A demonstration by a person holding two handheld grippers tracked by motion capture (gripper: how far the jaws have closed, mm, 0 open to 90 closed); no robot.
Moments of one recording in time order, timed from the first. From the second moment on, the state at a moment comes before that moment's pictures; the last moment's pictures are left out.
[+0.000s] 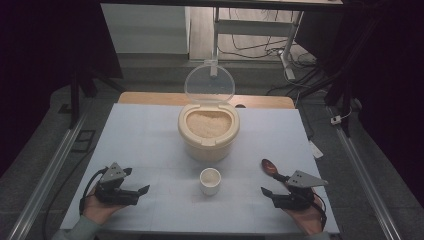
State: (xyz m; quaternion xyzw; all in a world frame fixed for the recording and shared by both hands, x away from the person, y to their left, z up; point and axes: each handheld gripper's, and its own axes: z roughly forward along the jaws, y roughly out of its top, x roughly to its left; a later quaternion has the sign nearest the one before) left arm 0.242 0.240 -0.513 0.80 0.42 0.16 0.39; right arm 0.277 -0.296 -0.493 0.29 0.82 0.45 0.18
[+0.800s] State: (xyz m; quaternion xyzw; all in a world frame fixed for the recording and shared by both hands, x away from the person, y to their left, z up) left arm 0.244 0.240 -0.515 0.81 0.42 0.15 0.39; right arm 0.275 -0.295 -0.491 0.29 0.83 0.44 0.17
